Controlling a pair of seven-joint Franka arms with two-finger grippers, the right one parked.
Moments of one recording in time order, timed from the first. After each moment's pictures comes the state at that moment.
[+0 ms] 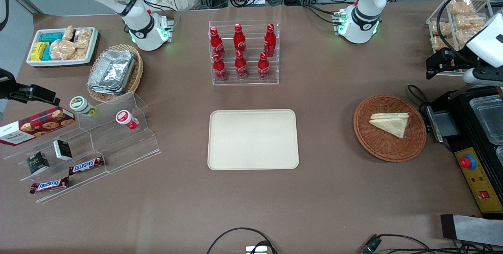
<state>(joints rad) 0.03 -0.02 -0.10 -1.52 0.04 1.48 0.10</state>
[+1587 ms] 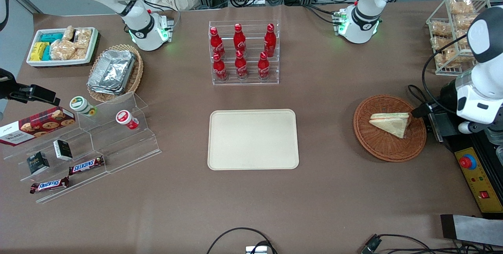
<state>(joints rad) 0.07 0.07 -0.04 -1.82 -0.04 1.80 -0.45</state>
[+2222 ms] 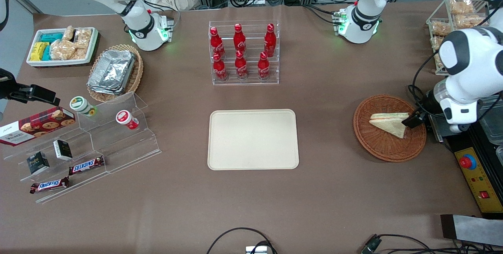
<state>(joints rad) 0.08 0.05 -0.02 -2.15 -0.06 2.14 -0.77</state>
